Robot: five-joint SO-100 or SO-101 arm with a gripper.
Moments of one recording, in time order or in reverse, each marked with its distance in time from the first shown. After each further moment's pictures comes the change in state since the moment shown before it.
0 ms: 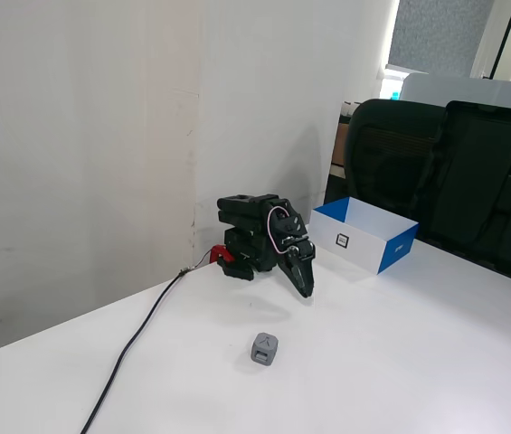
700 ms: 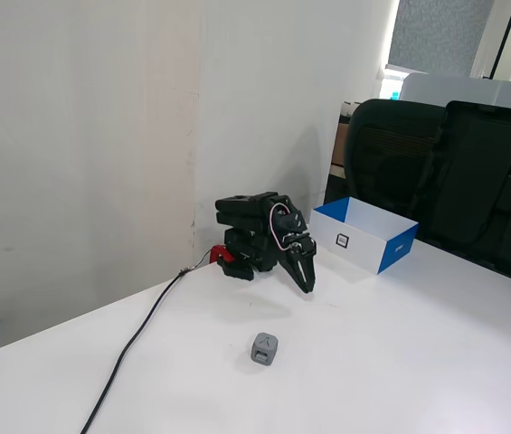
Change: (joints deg) arm 3.4 0.6 -7.6 5.4 -0.8
